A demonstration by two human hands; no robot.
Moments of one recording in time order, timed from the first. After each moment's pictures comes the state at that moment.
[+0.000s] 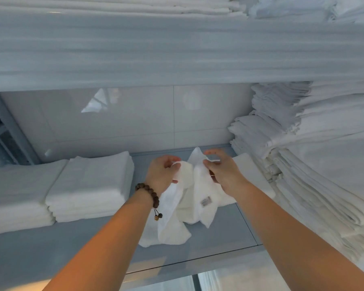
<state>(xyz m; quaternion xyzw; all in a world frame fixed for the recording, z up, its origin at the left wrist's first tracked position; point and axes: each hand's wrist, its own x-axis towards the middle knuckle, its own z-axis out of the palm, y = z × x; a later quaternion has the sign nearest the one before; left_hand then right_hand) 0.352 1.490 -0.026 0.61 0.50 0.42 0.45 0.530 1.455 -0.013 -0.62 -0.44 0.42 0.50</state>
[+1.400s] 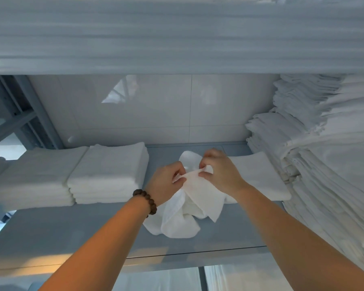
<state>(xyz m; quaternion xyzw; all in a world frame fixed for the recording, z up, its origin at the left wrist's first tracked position) 0.312 1.457 -0.042 0.80 0.46 0.31 0.22 0.513 1.465 -0.034 -0.57 -0.78 0.07 0.24</state>
